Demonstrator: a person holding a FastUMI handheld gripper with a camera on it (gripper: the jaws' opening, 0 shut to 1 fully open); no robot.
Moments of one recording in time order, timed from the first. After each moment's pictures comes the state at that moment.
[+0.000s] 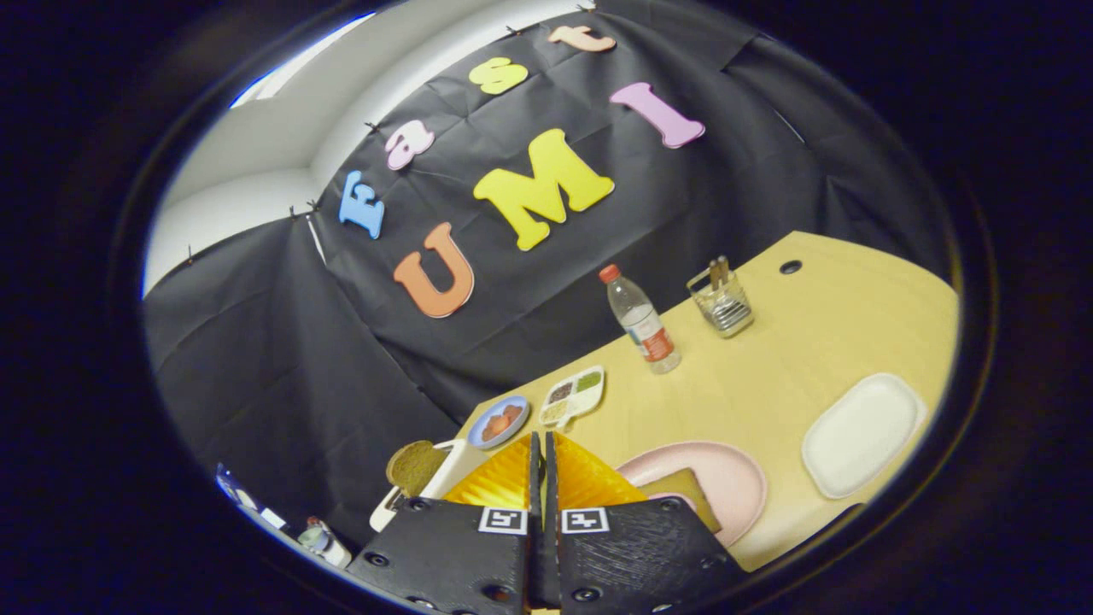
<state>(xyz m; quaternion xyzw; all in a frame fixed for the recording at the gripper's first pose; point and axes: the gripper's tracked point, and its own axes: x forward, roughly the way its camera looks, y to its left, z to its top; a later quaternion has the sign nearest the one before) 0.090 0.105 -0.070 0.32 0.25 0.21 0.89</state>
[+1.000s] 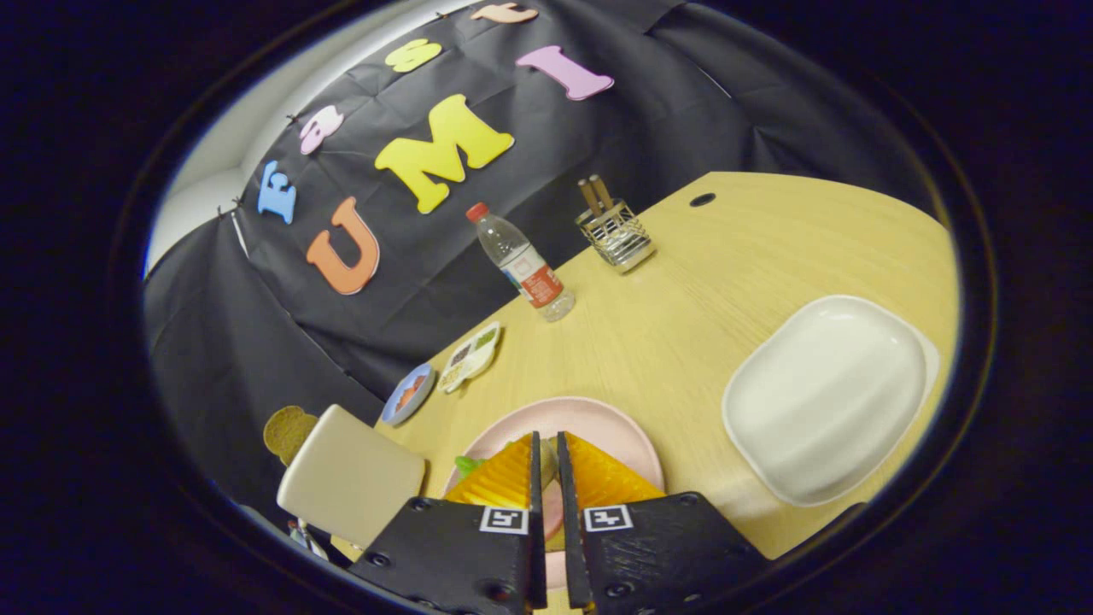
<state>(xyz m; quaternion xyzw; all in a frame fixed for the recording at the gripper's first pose) 0.108 0.034 -0.209 0.30 0.33 0.11 0.89</state>
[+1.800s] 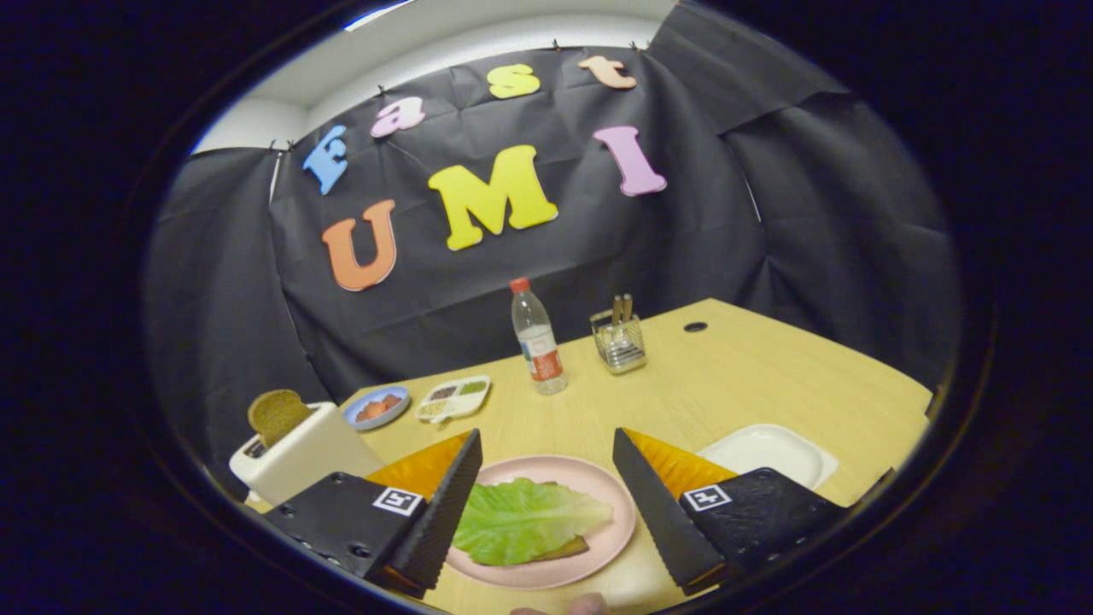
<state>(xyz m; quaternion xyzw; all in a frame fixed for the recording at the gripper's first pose) 0.093 0.035 -0.094 0.15 0.18 0.04 0.97</state>
